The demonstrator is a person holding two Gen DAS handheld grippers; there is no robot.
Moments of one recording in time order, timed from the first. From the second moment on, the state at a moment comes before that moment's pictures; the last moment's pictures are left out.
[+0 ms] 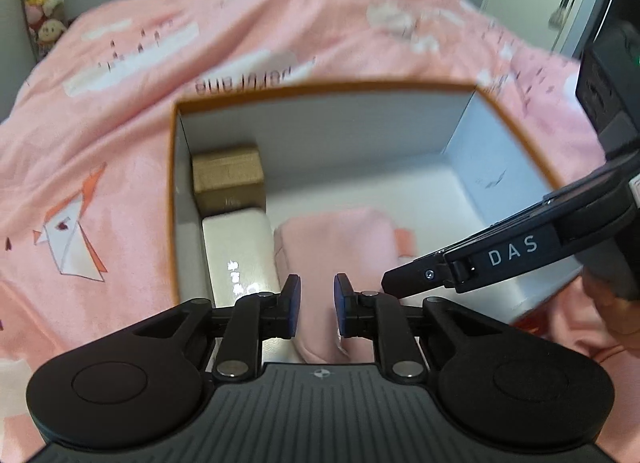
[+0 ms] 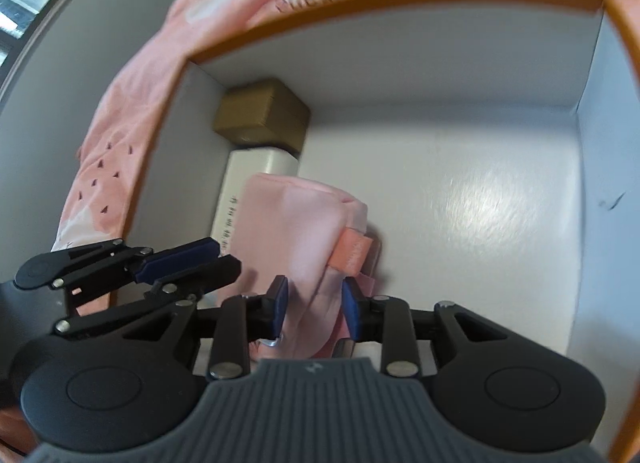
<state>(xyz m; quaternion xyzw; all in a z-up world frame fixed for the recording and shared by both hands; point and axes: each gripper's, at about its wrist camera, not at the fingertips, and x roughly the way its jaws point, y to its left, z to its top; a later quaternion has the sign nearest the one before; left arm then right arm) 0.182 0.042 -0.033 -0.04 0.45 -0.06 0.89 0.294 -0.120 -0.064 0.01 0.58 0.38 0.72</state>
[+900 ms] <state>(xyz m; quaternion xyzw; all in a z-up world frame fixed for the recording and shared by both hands) 0.118 0.078 -0.104 -0.28 0.51 -0.01 0.81 0.206 -0.222 -0.074 0.07 0.59 0.30 0.74</state>
